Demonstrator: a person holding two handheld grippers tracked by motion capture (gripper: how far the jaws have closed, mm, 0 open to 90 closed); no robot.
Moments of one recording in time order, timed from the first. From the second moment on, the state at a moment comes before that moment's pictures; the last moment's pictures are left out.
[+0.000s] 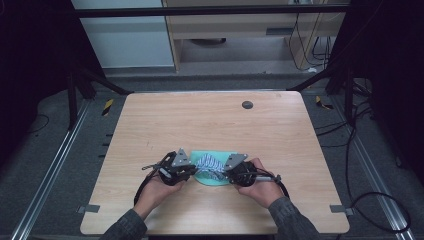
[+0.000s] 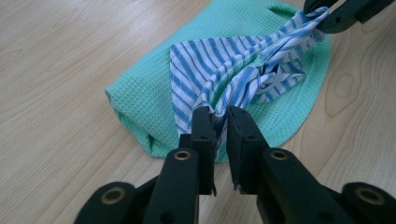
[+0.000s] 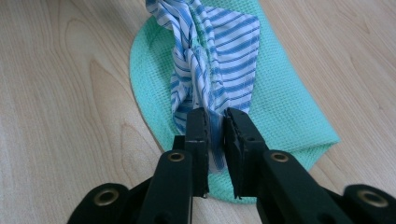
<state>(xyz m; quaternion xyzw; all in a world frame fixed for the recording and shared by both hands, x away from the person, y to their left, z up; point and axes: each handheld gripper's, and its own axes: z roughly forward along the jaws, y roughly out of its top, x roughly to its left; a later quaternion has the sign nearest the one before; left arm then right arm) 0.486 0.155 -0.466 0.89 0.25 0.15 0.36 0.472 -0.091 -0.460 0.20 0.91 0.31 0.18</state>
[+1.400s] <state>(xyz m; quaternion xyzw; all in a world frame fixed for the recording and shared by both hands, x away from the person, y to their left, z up) 0.459 0.161 -0.480 0.91 0.20 0.15 0.32 0.452 -0.085 -0.473 0.18 0.93 0.28 0.16</state>
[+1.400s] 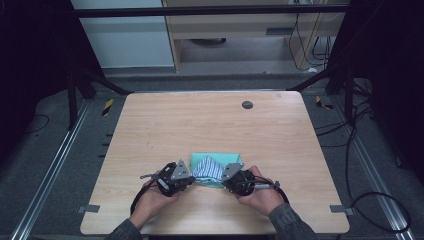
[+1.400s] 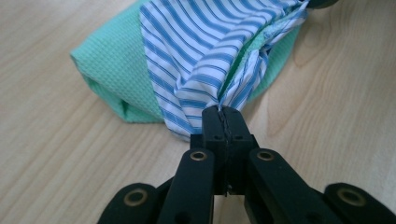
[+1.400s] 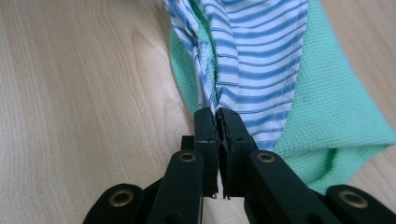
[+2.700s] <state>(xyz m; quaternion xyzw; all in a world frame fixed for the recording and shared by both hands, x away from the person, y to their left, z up) 0.434 0.187 -0.469 0.89 0.25 0.15 0.35 0.430 -0.129 -0.467 0.23 0.92 0.27 0.17</state>
